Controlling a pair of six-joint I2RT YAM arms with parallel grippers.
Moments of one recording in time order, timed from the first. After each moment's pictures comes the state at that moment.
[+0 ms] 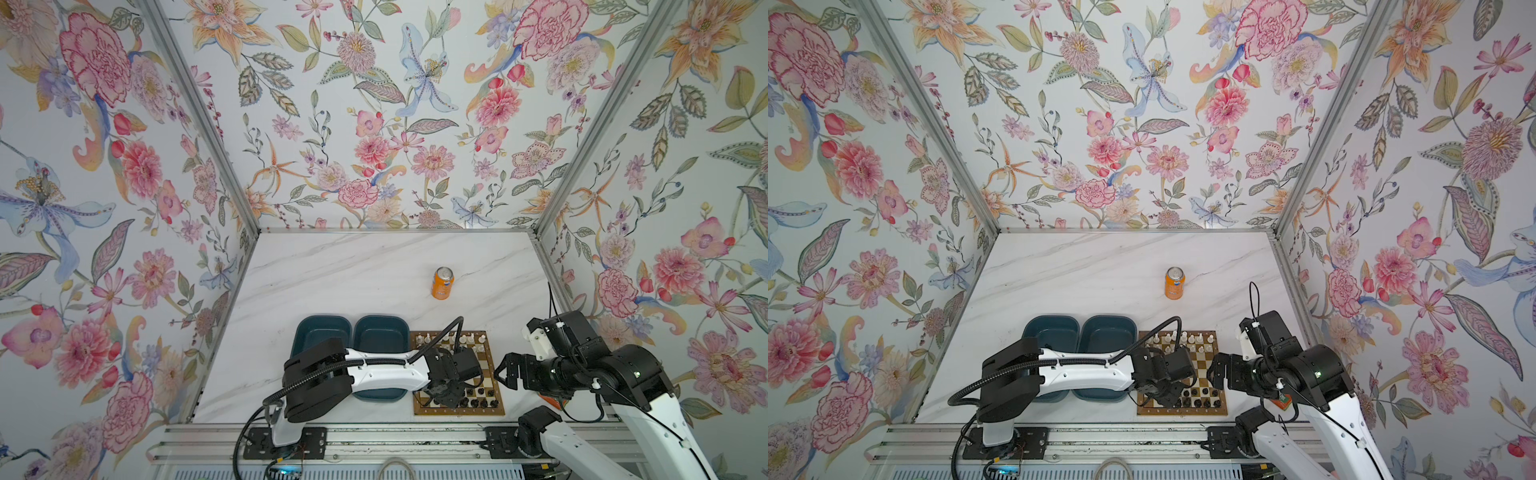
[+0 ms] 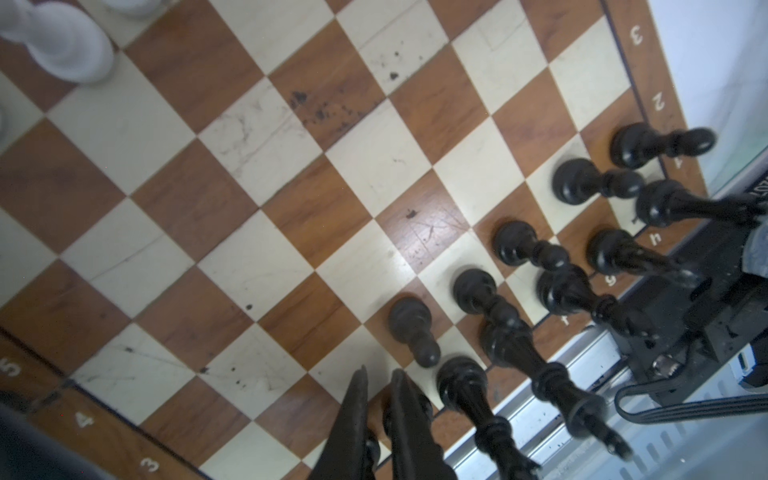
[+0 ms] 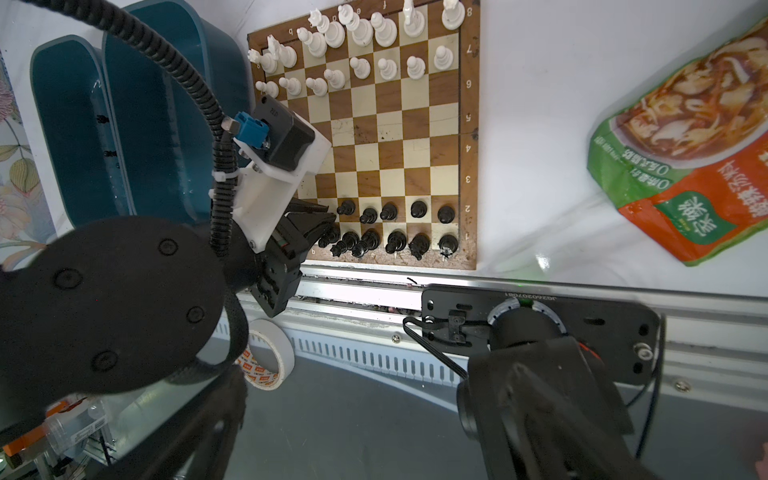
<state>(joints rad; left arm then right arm) -1.32 1.94 1.36 -0.66 0.00 -0.66 0.43 0.76 1.14 -1.60 -0.20 0.54</state>
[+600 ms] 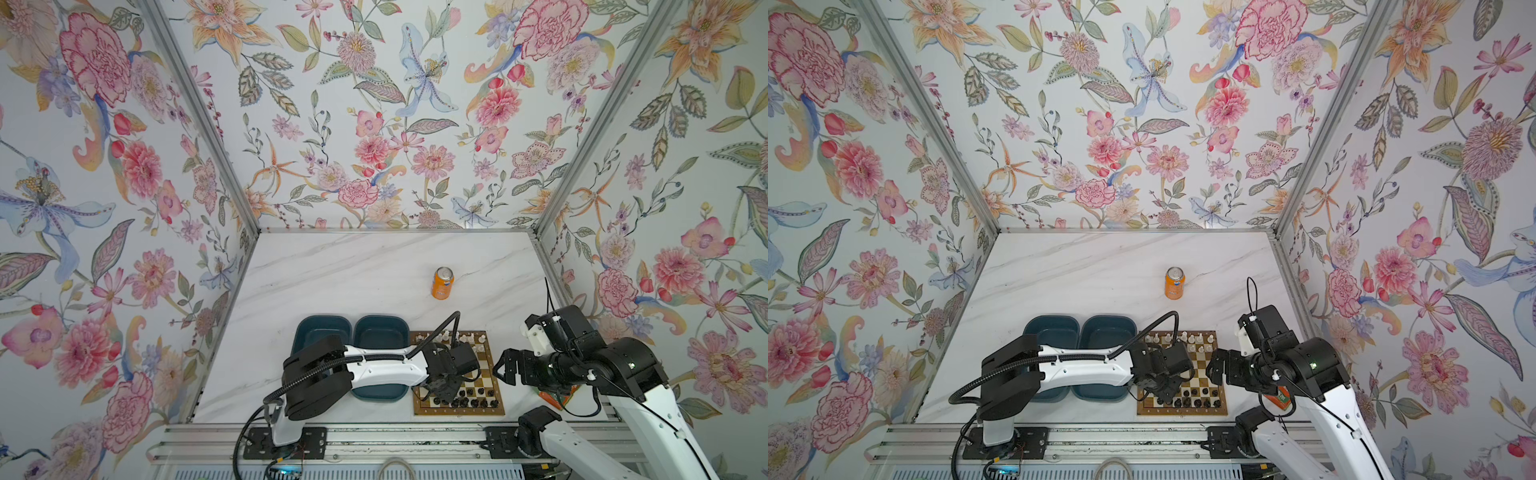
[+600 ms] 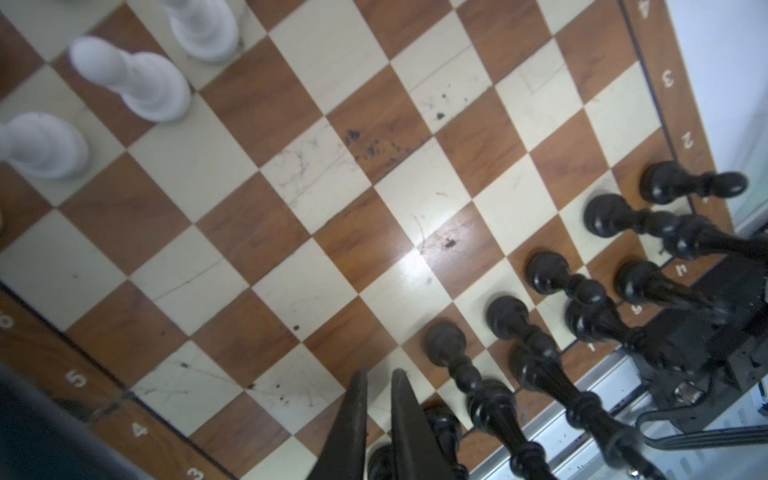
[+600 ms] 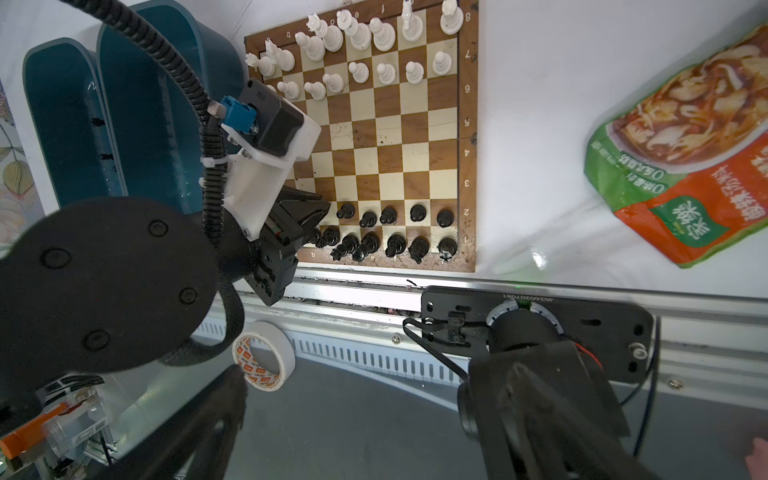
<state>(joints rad) -1.28 1.94 1.36 -0.66 -0.03 -0.65 0.42 0.80 1.17 -1.60 -0.20 0.53</state>
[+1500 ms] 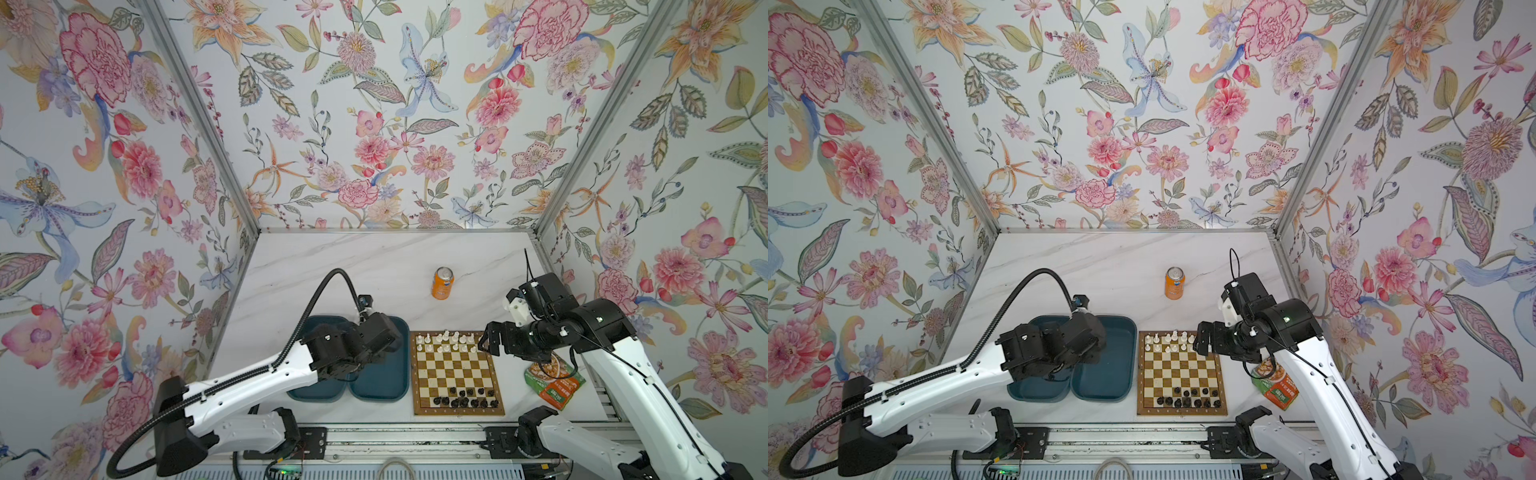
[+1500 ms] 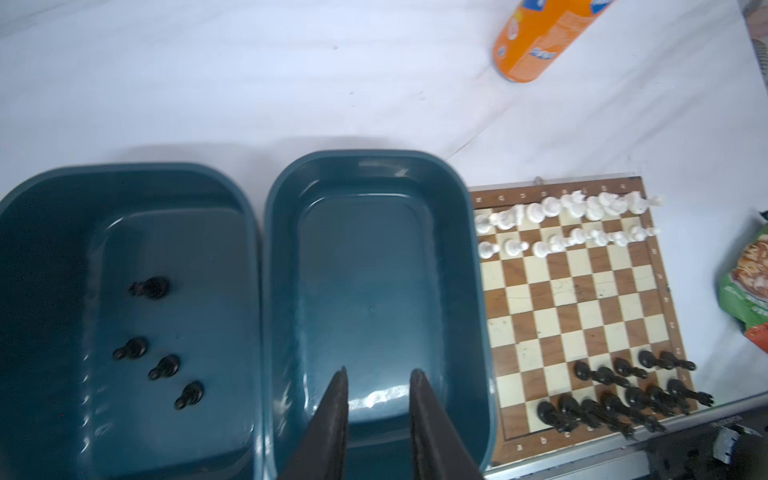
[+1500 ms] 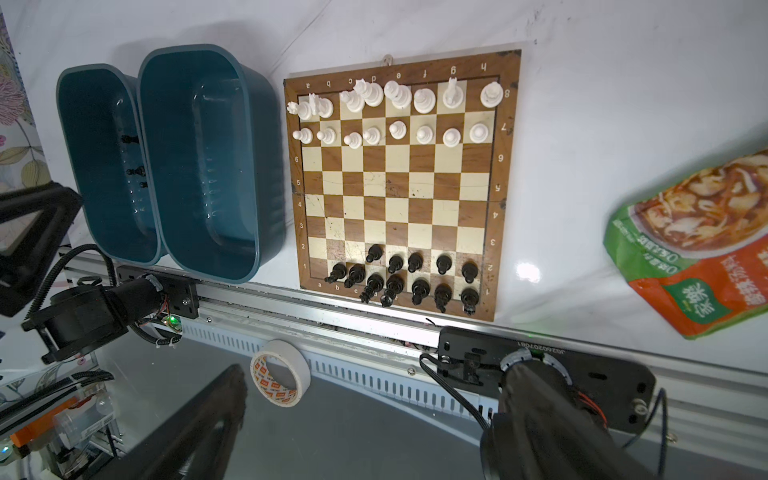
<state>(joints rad) -1.08 1.12 0.99 -0.97 -0.42 -0.95 0.42 1.05 1.30 -1.48 -0.23 0.45</state>
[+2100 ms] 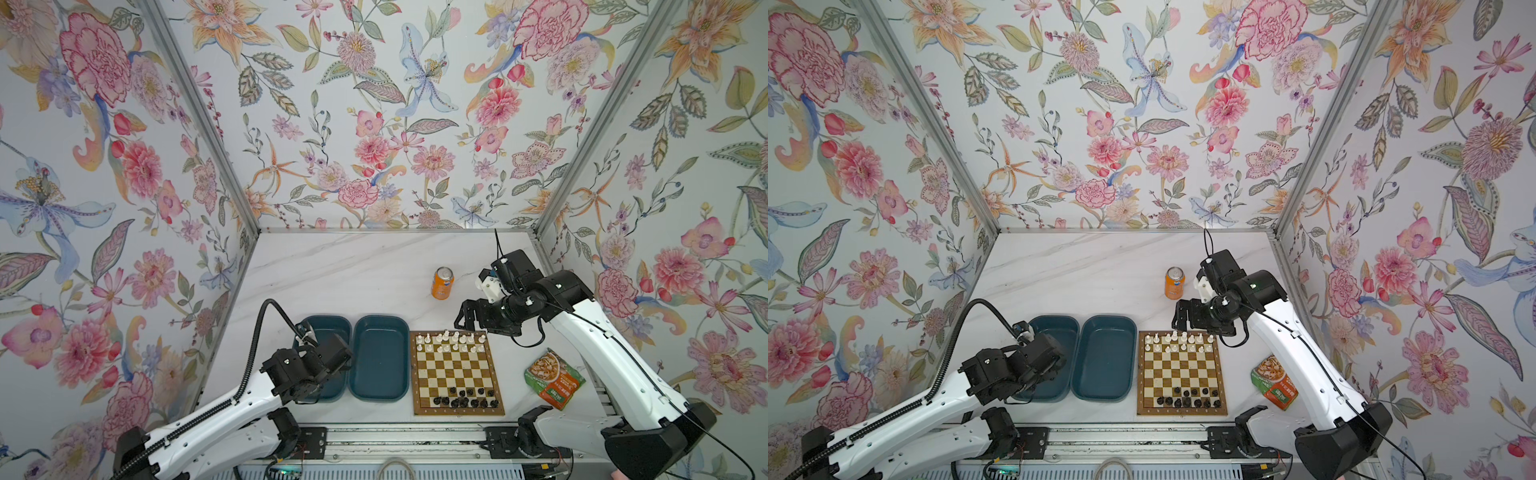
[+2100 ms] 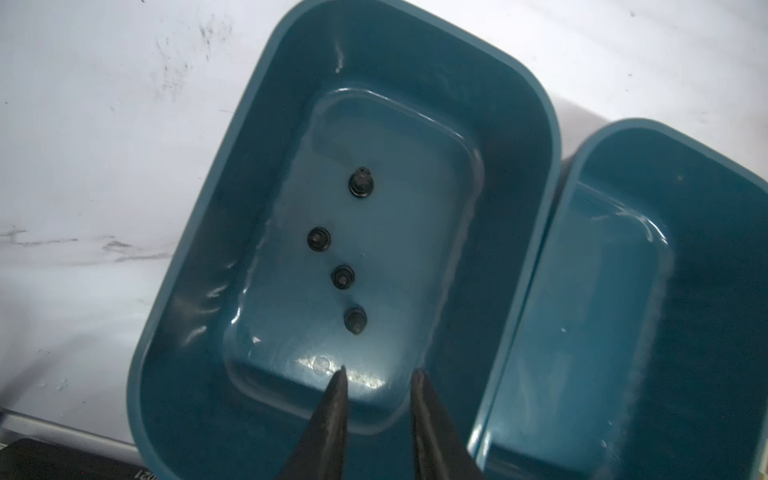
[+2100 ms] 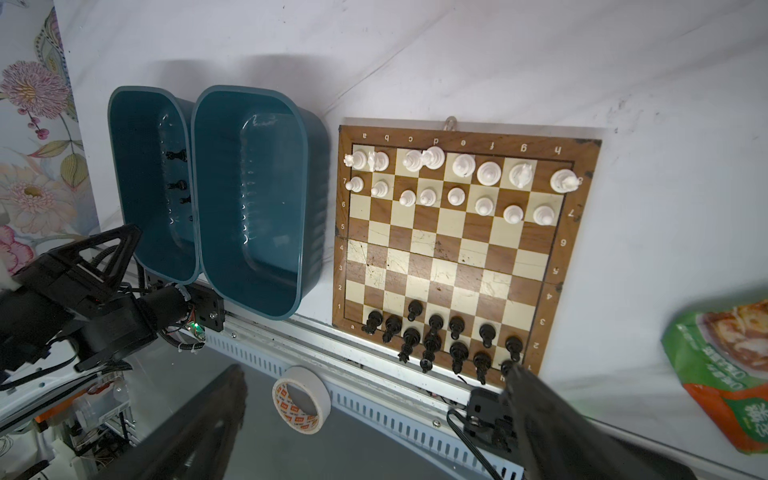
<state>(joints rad) -0.82 0.88 0.69 -1.06 -0.42 -1.14 0.47 1.26 1.39 -1.34 -0.28 0.43</state>
